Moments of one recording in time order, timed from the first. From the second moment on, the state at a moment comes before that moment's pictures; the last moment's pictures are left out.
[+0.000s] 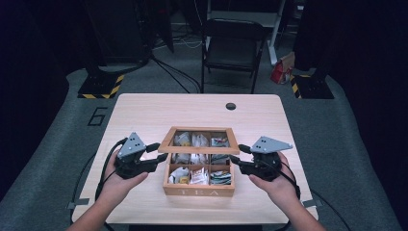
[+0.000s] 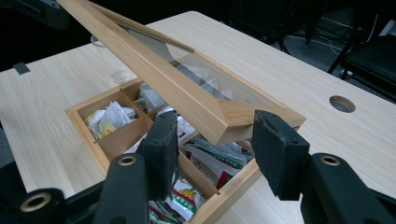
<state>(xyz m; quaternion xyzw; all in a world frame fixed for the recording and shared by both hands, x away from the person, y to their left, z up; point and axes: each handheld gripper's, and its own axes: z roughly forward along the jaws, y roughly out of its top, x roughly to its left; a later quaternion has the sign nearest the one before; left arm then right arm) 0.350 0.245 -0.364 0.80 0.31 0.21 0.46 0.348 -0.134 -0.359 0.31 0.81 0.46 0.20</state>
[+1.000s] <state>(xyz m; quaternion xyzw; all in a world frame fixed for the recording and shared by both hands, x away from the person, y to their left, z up) 0.396 0.238 -0.386 0.79 0.34 0.23 0.46 0.358 -0.135 -0.349 0.32 0.80 0.48 0.20</state>
